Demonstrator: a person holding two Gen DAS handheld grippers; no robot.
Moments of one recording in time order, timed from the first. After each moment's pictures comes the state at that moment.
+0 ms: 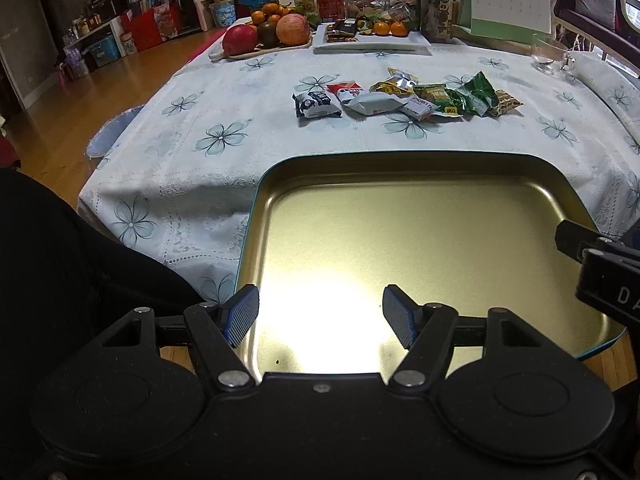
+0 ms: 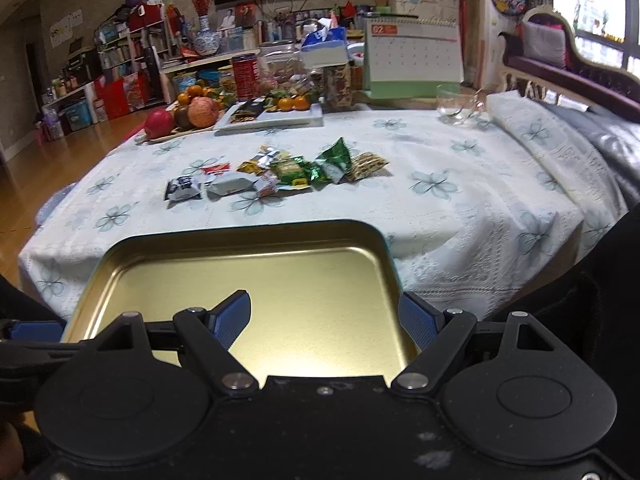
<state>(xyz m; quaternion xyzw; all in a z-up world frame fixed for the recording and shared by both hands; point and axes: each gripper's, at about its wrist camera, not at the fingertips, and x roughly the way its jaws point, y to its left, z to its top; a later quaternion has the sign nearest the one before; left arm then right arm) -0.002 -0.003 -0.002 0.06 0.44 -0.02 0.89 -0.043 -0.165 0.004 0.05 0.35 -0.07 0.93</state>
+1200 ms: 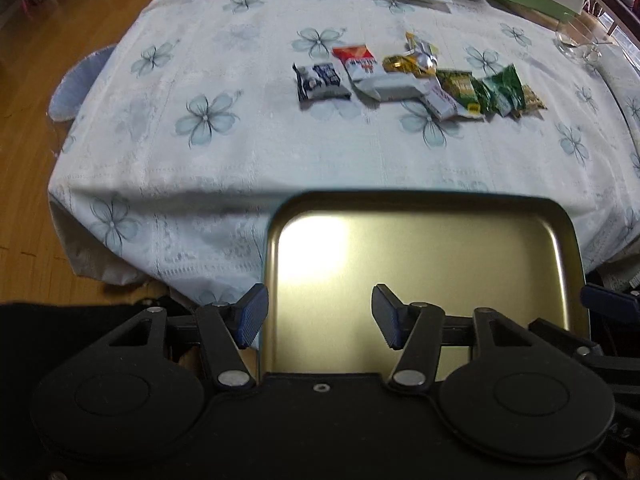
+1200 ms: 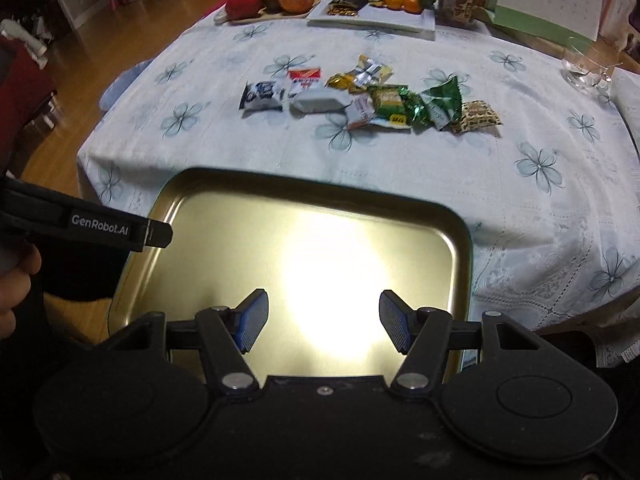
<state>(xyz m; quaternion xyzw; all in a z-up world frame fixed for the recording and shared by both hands) 0.115 0.020 0.037 0.03 0.58 -0.05 0.81 0.046 -0.159 0.031 0.02 0.54 0.09 0.84</state>
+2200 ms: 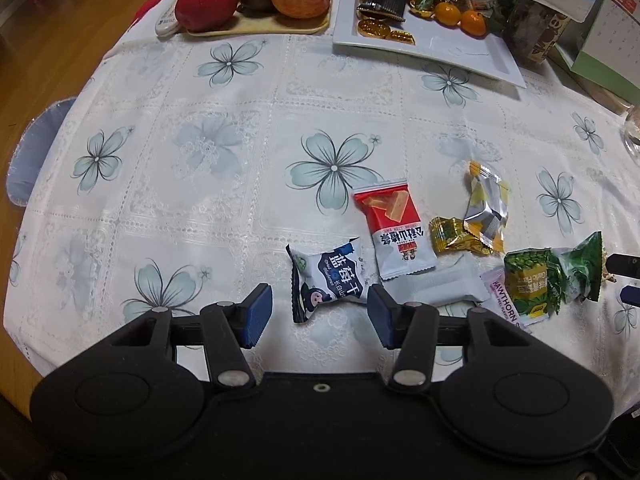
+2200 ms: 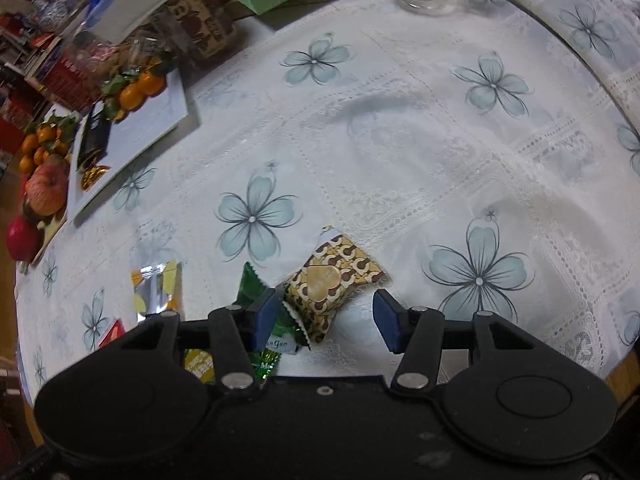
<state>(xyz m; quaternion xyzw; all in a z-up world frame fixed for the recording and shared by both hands) 0.305 0.007 -0.007 -0.01 0.59 -0.03 0.81 0.303 -0.311 -0.038 0.27 0.56 -0.17 0.77</state>
